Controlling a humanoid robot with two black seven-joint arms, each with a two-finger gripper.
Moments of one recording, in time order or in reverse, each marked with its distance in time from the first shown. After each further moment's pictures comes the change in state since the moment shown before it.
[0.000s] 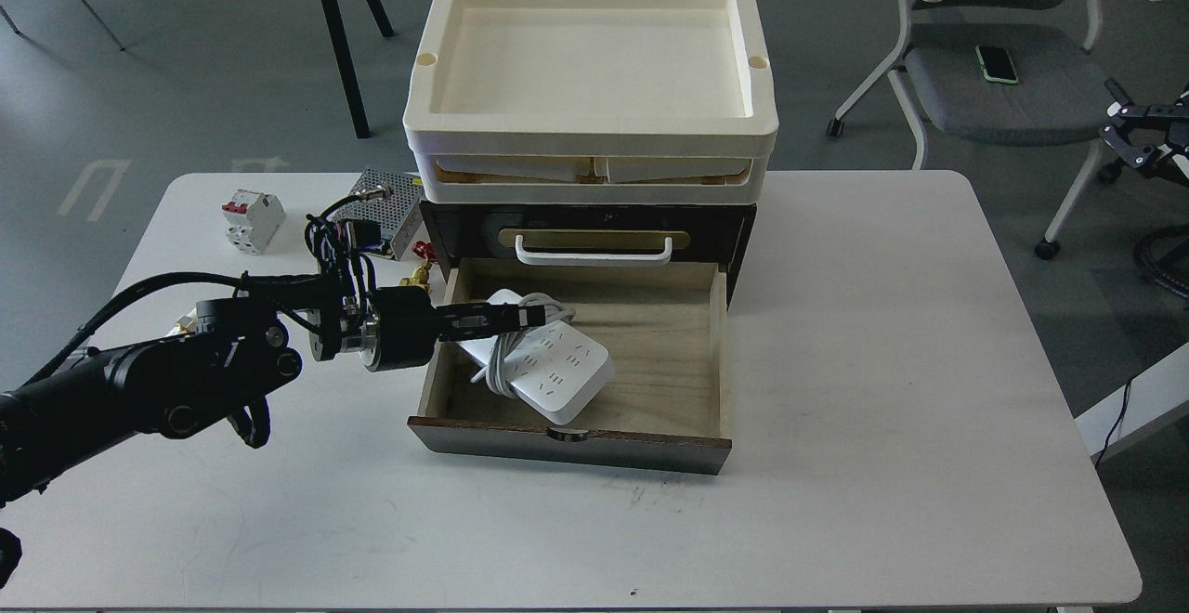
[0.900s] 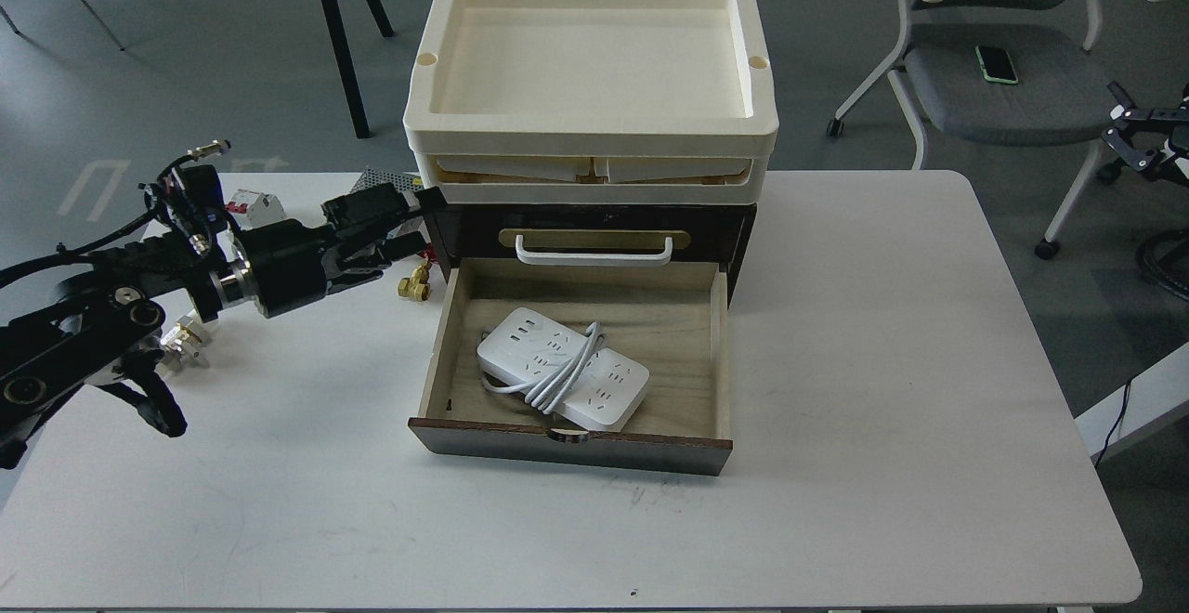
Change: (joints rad) left arm 0.175 0.250 -0.389 -0.060 -0.437 -0.144 0.000; right arm -0.012 -0.003 0.014 0.010 0.001 0.000 0.001
